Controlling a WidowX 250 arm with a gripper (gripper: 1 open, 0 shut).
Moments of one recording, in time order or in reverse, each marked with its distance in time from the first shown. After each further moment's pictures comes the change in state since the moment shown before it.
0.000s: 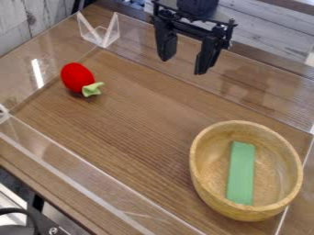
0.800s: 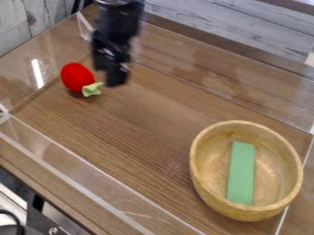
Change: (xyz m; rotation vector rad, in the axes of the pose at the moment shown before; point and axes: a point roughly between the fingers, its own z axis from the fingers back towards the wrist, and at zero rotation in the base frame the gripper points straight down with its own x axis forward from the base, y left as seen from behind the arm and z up) arm -0.032 0.124 -0.049 0.000 0.079 -0.394
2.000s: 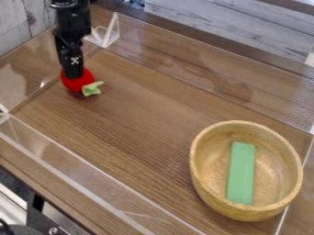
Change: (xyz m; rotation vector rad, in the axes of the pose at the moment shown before) arm -0.016 0.085 -0.038 -0.015 -0.023 -0.141
